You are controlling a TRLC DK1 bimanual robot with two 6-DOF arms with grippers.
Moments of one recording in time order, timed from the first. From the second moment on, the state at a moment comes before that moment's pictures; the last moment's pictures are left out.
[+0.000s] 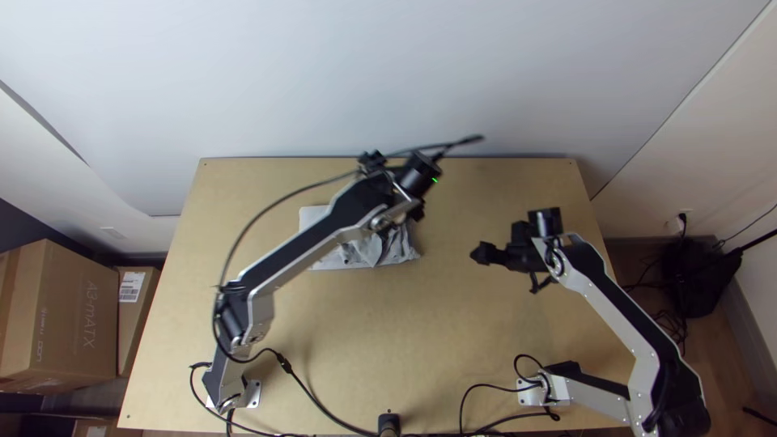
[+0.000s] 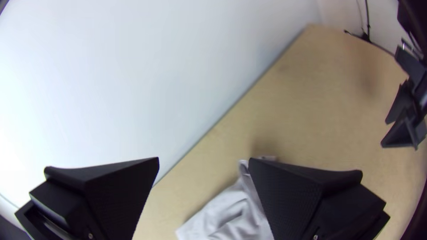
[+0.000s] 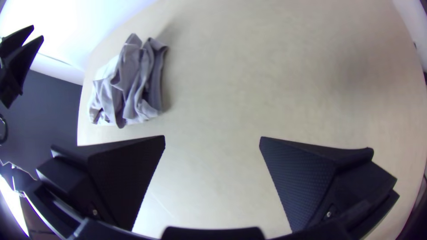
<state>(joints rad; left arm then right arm) -0.88 2.05 2.31 -0.94 -0.72 0.18 0.24 1.29 0.90 -0.61 -0.34 0.37</state>
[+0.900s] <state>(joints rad) -0.48 1.64 2.14 -1.12 -0.67 0.15 0.79 2.02 1.66 -0.78 -0.26 0.62</state>
